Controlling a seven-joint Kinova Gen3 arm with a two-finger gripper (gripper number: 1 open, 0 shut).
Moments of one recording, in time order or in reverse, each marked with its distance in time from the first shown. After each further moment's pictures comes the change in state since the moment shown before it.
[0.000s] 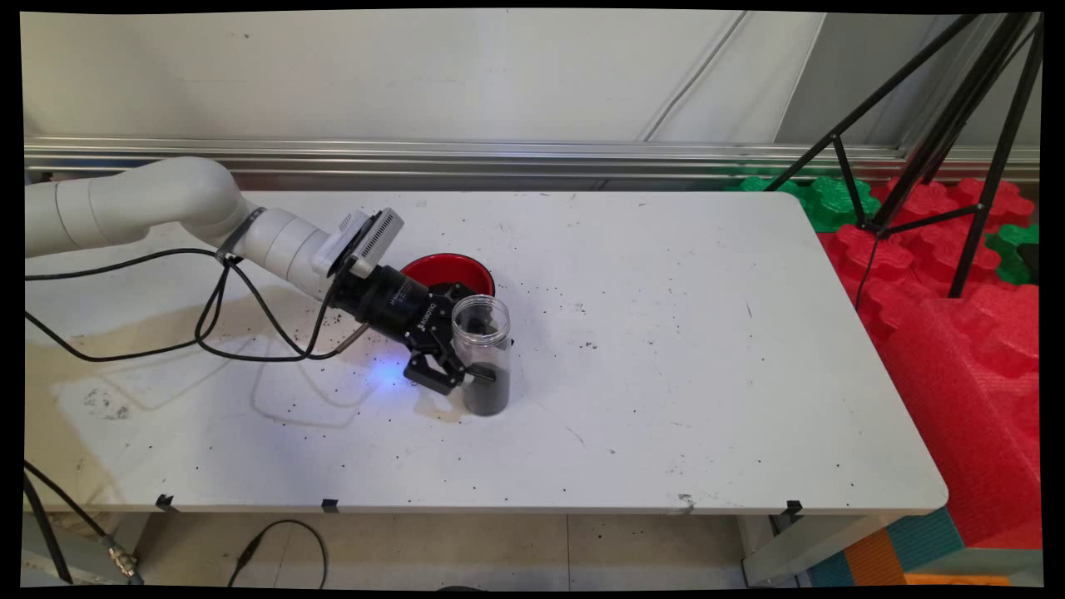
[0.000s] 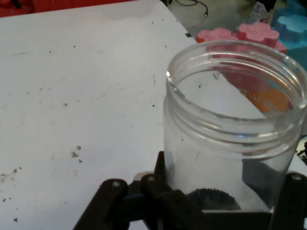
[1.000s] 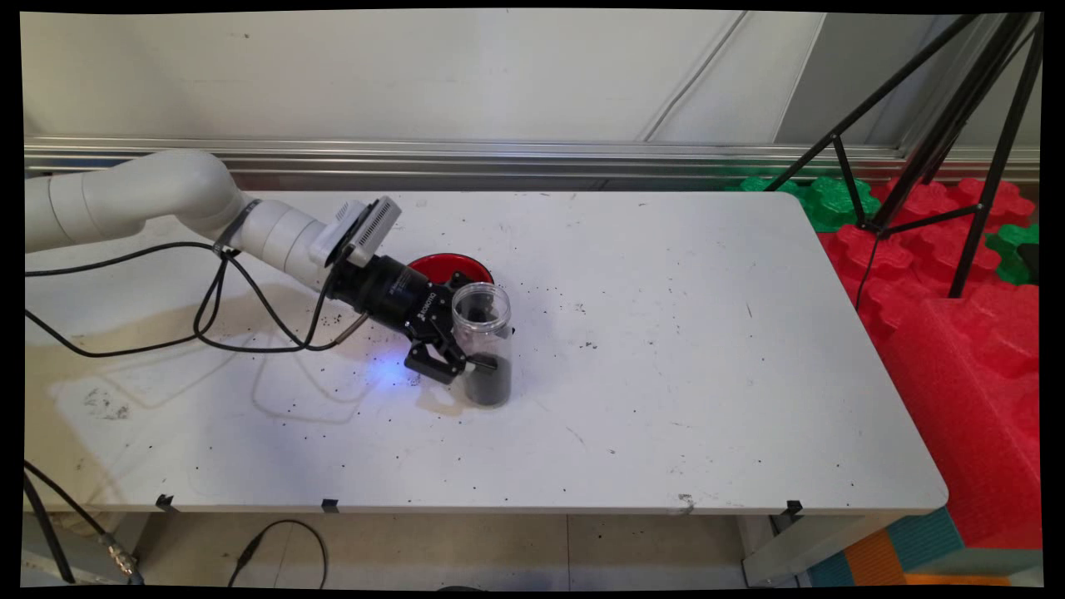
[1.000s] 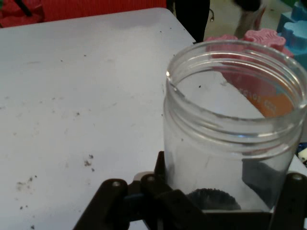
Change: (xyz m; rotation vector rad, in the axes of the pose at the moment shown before) arm 0.009 -0.003 -0.006 0.018 0.012 0.005
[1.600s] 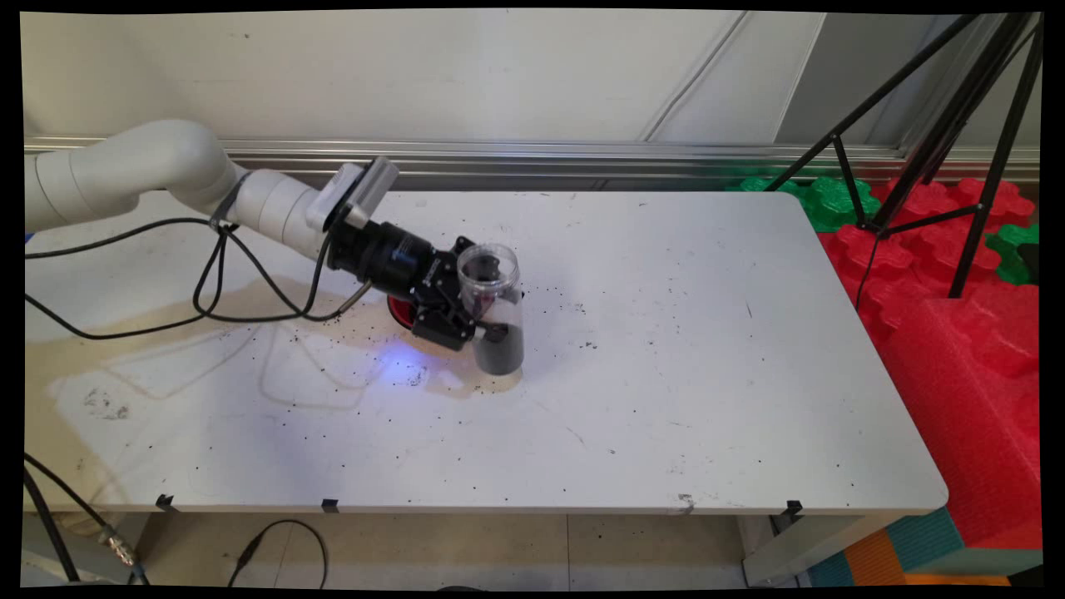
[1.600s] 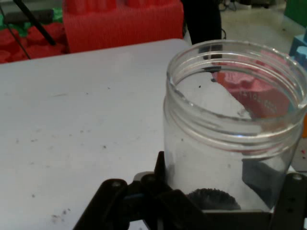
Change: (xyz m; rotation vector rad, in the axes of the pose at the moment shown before) arm 0.032 -0.013 -0.013 0.037 0.045 0.005
